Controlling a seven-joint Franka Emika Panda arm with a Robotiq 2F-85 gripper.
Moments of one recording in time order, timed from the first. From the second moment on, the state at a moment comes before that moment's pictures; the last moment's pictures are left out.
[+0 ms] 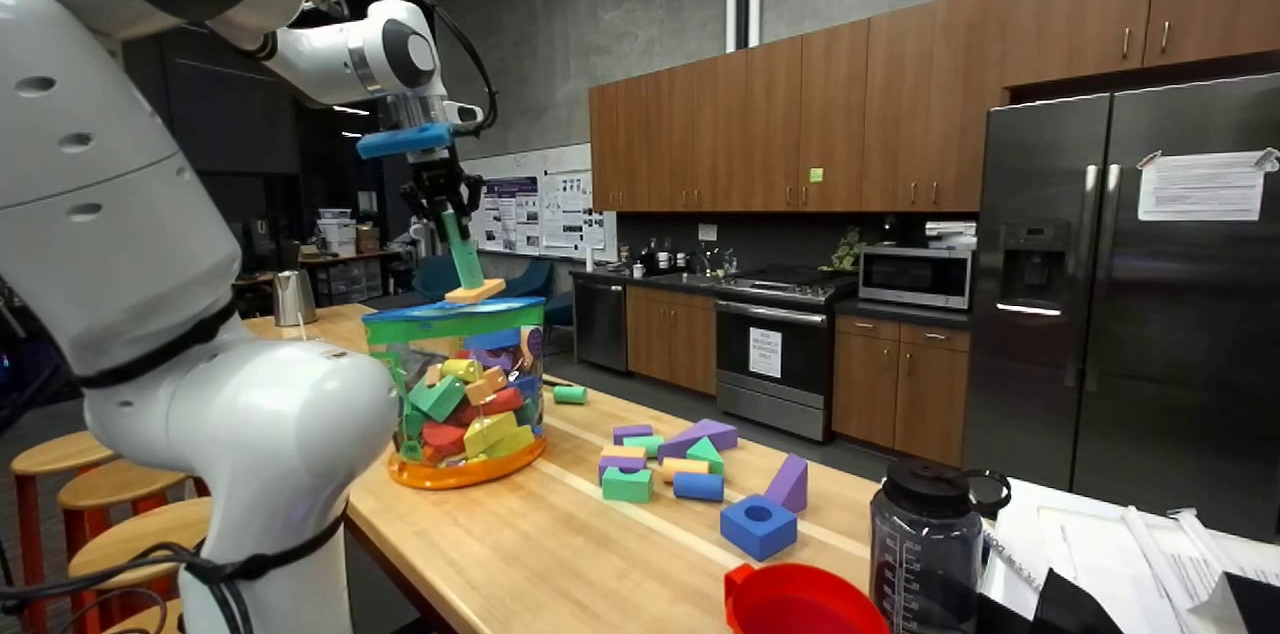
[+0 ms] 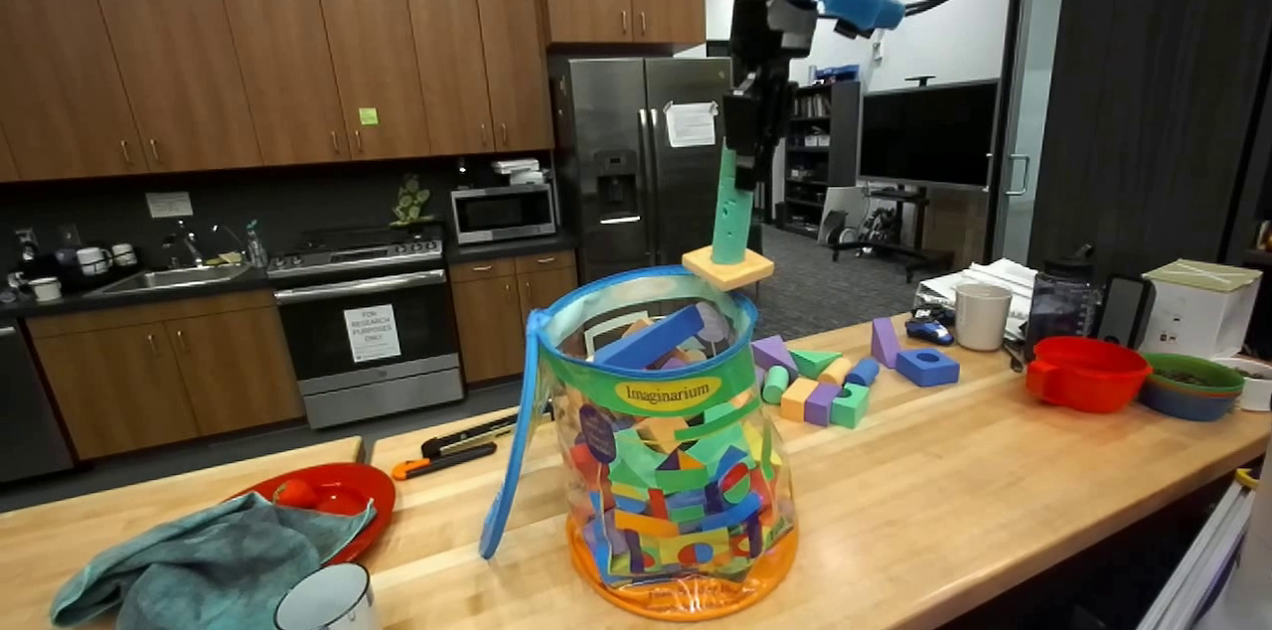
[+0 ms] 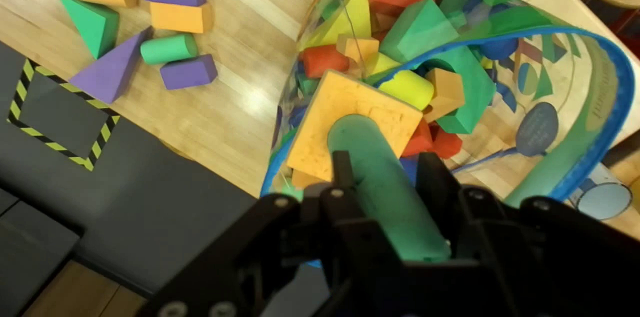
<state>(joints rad) 0.23 -0.43 0.26 -2.09 0.00 1.86 0.07</state>
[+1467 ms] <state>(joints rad) 0.26 -0.27 0.40 -2.03 0.01 2.08 0.14</state>
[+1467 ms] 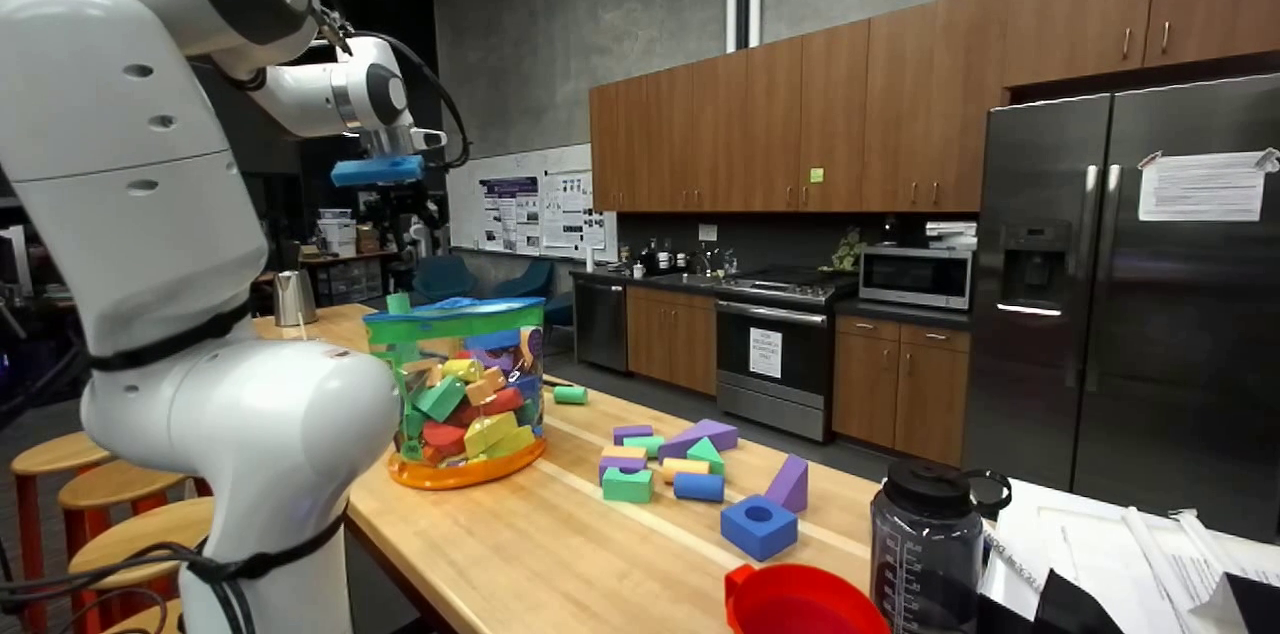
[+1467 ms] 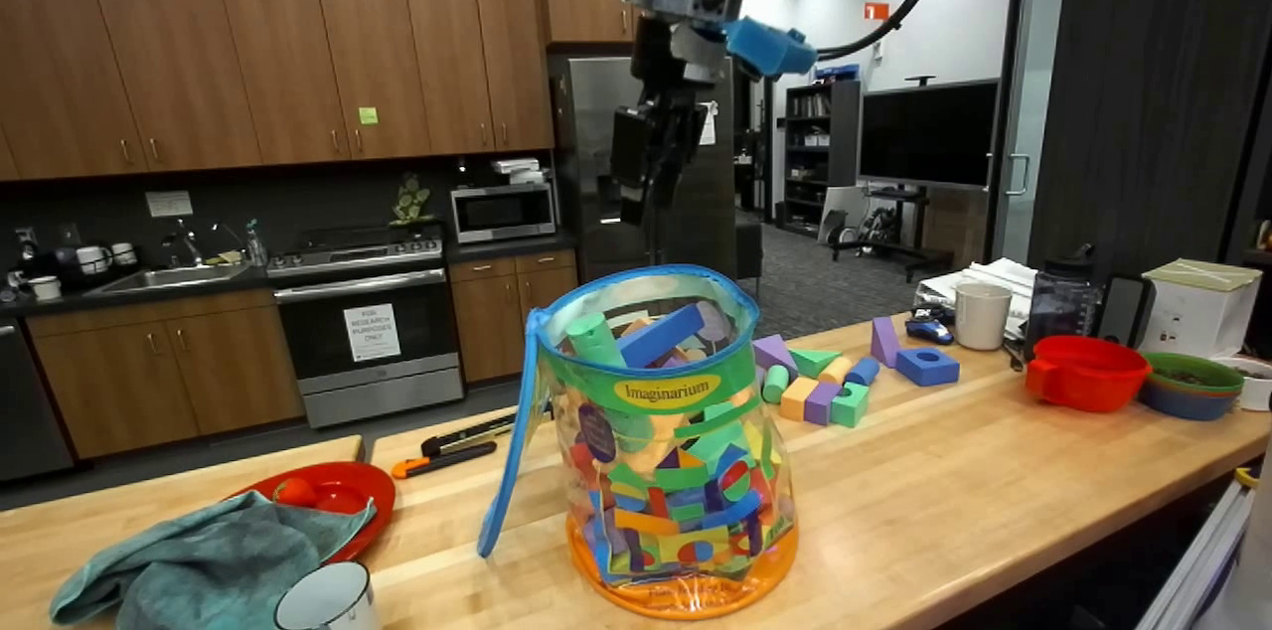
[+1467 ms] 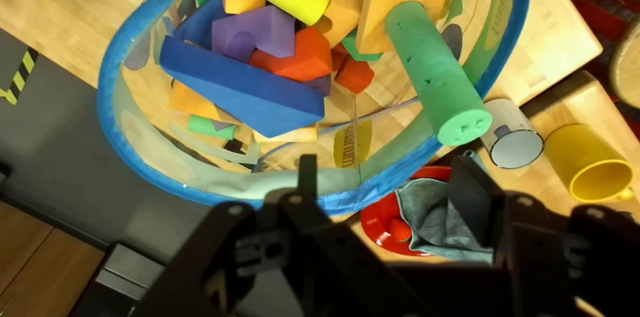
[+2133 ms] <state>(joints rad) 0.22 -0.26 0.28 -2.00 0.02 2.13 0.14</state>
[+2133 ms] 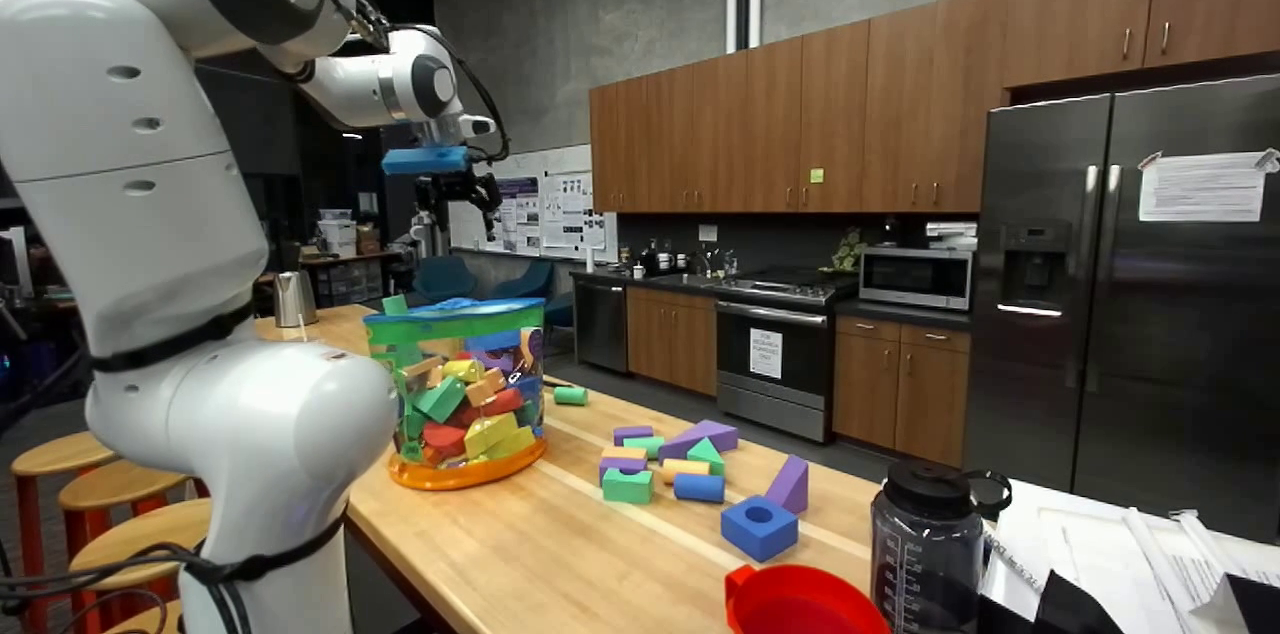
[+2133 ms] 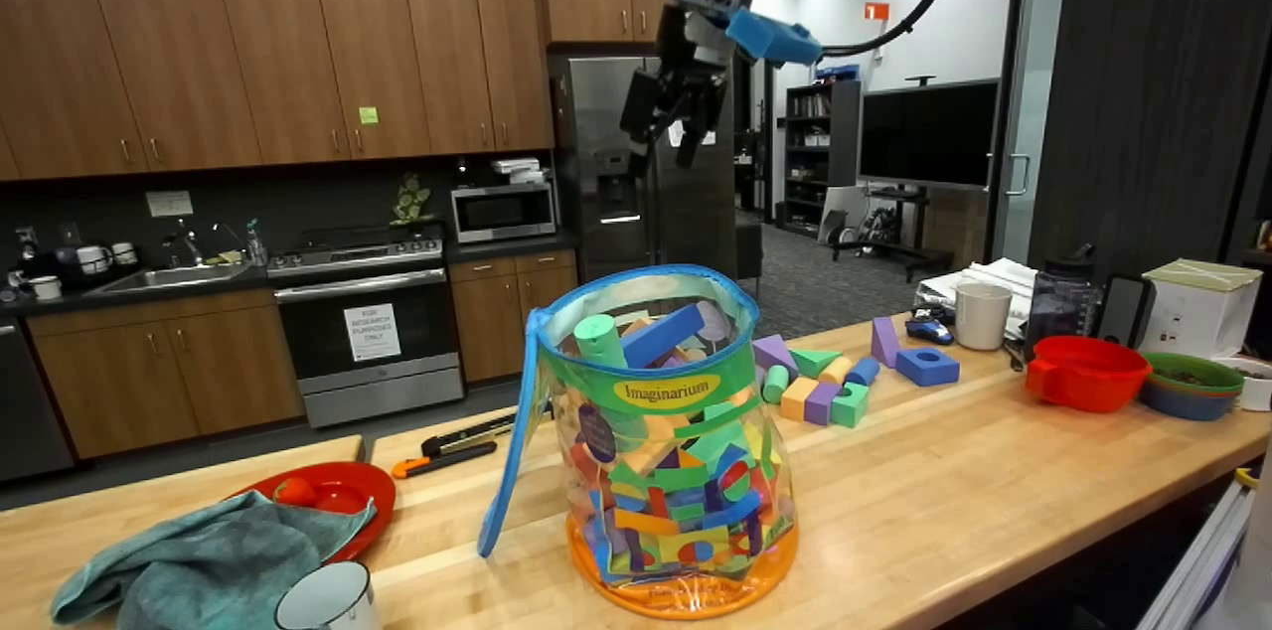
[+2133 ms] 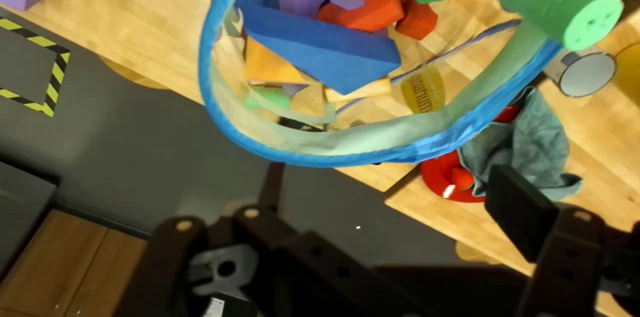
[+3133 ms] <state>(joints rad) 0.01 -0.08 0.03 -1.90 0.01 2.10 0.14</state>
